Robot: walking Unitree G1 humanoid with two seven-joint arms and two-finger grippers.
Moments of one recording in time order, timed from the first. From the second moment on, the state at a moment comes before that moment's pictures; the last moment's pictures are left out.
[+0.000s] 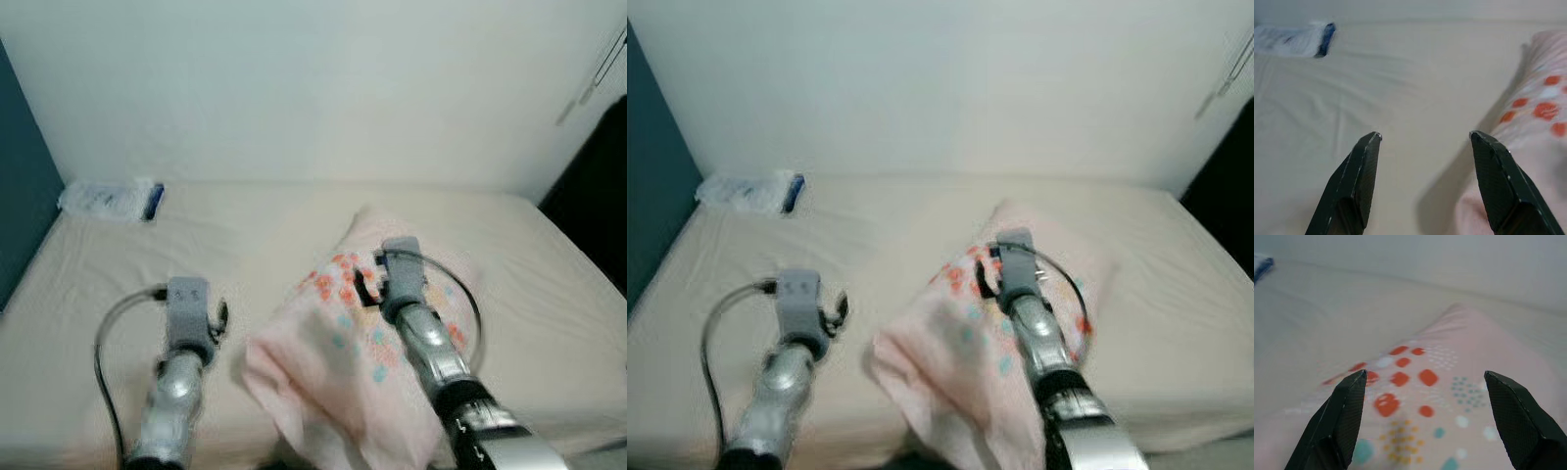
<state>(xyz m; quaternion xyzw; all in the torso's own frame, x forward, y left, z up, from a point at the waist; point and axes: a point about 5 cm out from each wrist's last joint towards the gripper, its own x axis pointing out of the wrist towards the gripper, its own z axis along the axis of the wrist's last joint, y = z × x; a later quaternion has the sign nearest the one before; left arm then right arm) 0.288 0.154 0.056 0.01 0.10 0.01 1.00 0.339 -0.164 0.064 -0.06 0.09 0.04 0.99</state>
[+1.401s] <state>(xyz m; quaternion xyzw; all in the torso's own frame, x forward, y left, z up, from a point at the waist) 0.284 0.156 0.054 0.02 0.10 -0.01 0.99 0.334 -0.159 0.062 -0.06 0.08 0.05 0.99</state>
